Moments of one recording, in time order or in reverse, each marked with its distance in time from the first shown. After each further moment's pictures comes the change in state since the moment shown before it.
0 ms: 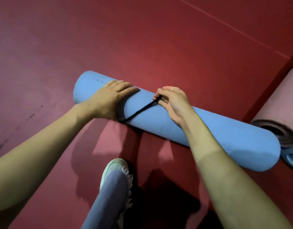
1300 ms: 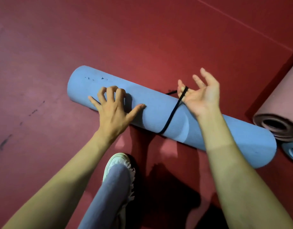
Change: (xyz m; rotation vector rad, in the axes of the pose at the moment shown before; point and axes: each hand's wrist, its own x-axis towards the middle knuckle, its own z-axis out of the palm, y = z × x) left_hand -0.023 0.085 0.025 -0.116 0.369 -0.768; right_hand -0.007 -0.027 -0.042 0.496 0.123 0.115
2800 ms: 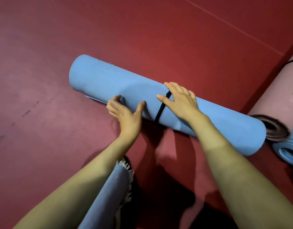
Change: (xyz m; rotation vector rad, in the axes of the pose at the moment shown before) left_hand -0.011 0.061 0.026 -0.713 0.157 -0.511; right_hand 0.020 0.018 -0.025 -2.049 -0.143 -0.531
